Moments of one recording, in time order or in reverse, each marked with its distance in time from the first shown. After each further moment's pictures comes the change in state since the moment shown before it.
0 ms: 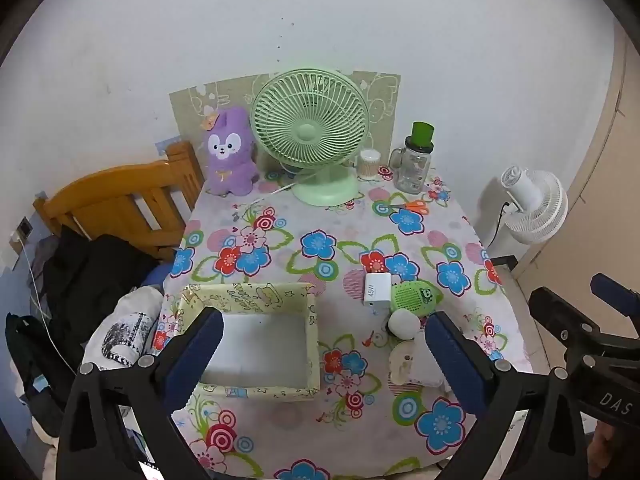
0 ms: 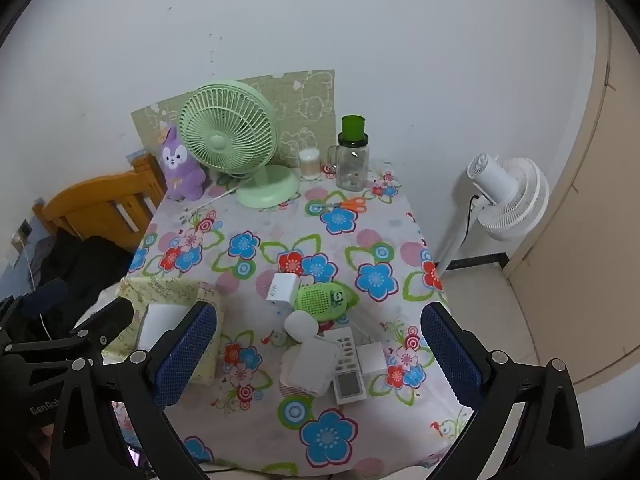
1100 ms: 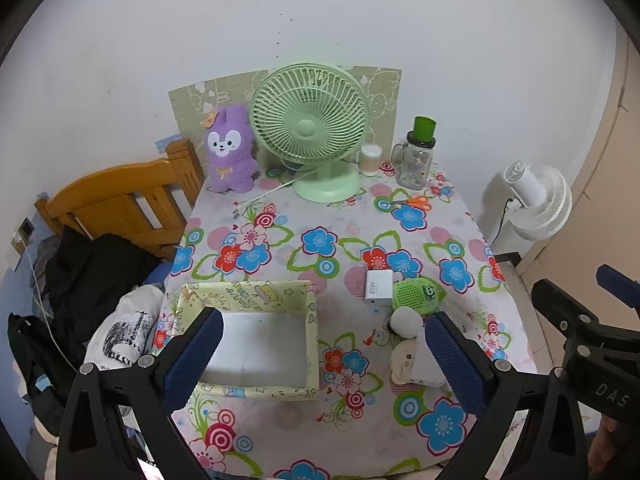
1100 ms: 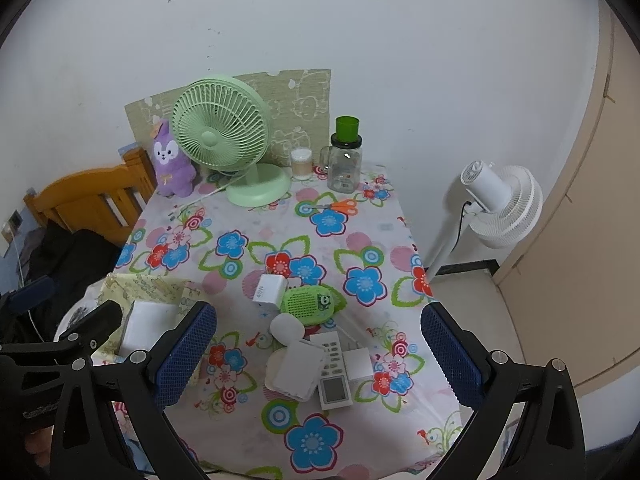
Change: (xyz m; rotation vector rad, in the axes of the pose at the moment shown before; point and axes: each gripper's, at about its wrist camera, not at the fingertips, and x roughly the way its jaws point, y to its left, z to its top) left arm 0.004 -0.003 -0.001 0.007 -0.010 0.009; right arm 0.012 -0.009 0.004 -0.020 -0.007 -0.045
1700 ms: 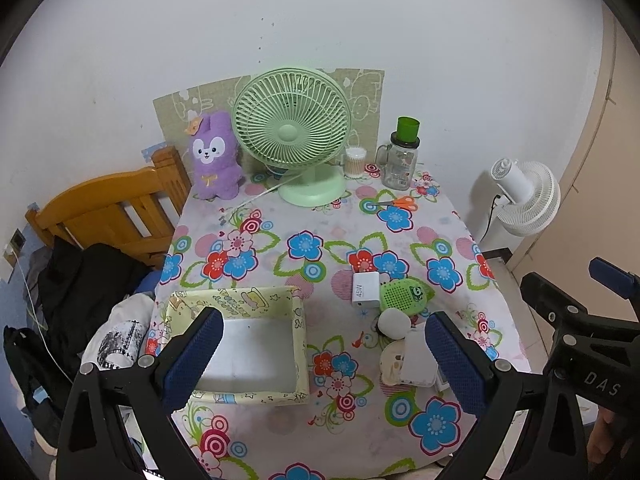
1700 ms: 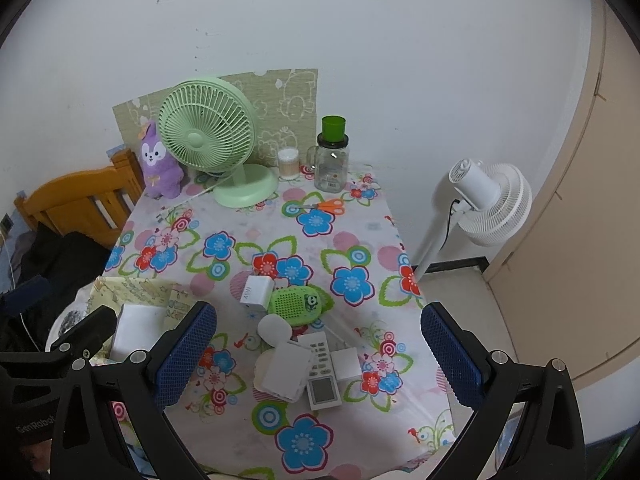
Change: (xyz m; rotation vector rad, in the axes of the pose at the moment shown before) left arm -0.003 -0.013 0.002 0.035 -0.009 -0.021; right arm 0.000 -0.007 0.002 0.005 0.004 -0.027
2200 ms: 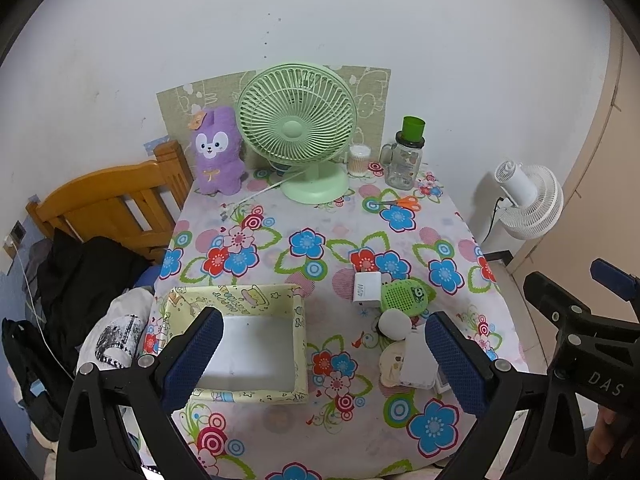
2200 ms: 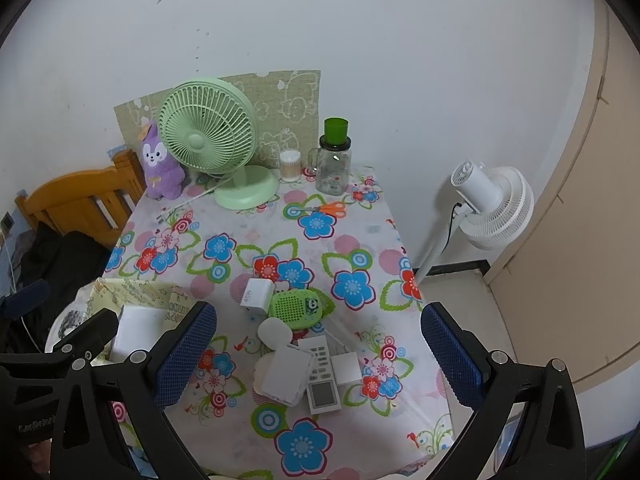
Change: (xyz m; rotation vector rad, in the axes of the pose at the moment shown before) left arm 0.003 0.001 0.003 -0.020 0.012 0.002; right arm 0.001 0.001 0.002 0.002 -0.003 0.001
